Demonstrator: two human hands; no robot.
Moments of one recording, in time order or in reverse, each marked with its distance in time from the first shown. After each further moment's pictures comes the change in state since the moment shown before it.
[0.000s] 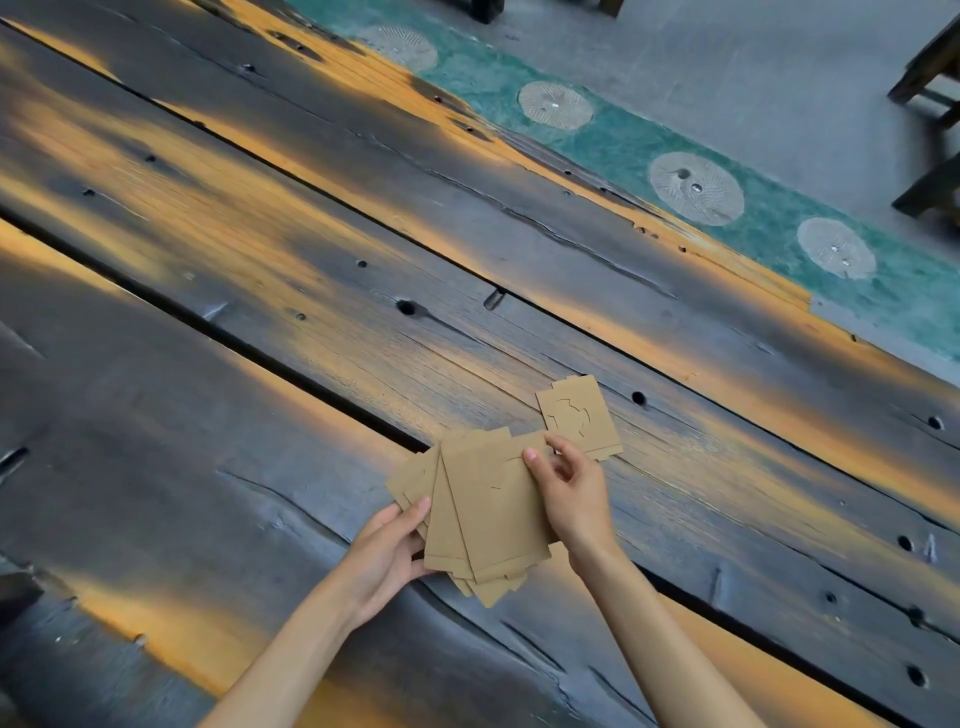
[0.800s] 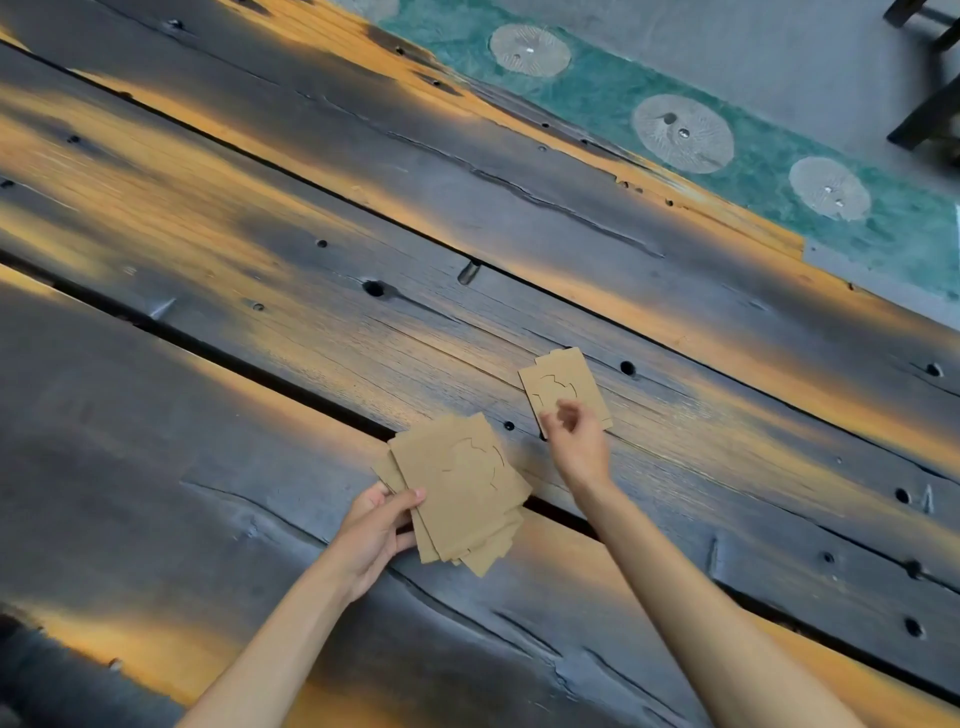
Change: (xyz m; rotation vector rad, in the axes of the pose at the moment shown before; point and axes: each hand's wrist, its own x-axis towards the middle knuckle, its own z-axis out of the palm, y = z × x) left_hand 0.044 -0.001 -0.002 0.127 0.181 -0.008; right_hand 0.084 0.033 -0.017 -0.208 0.152 0.061
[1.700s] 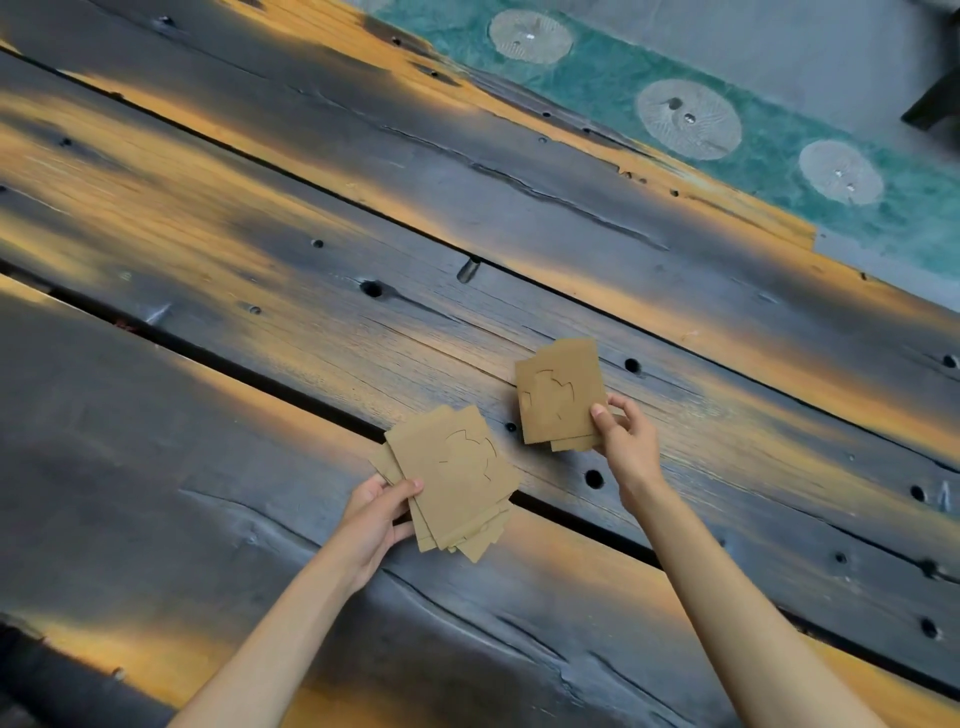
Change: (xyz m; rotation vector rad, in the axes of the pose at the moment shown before) left_hand 0.016 0.010 0.003 0.067 0.077 0.006; right_hand 0.028 0.019 -0.046 0.274 0.009 0.073
